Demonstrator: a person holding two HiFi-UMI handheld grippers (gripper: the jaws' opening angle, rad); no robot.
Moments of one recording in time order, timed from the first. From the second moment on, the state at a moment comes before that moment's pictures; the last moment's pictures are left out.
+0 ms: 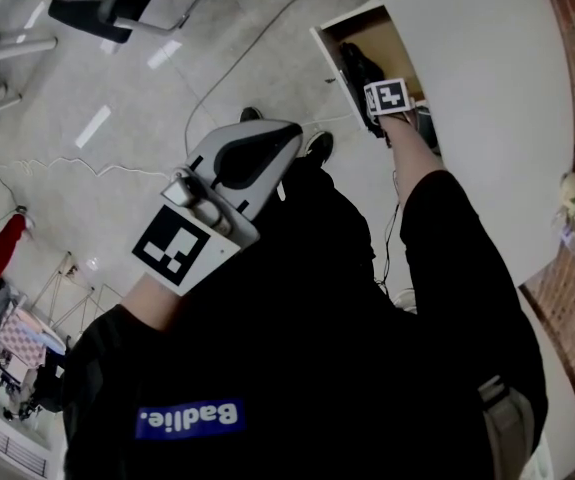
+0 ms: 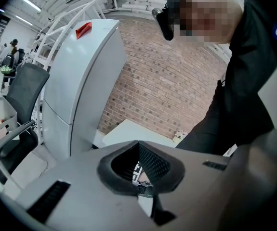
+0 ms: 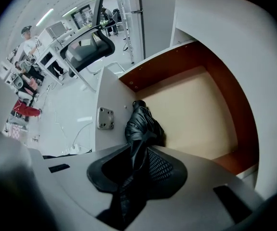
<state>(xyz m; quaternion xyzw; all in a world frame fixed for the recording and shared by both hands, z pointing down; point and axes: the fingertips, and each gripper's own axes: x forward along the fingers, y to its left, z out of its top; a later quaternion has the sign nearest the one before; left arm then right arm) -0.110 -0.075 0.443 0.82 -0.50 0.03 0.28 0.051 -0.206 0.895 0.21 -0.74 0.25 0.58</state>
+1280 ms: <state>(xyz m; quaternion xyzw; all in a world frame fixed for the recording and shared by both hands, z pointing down) -0.089 -0.081 0.377 0.87 -0.42 -0.01 0.24 0.043 -0.190 0.733 0.27 -0.77 0.24 0.53</state>
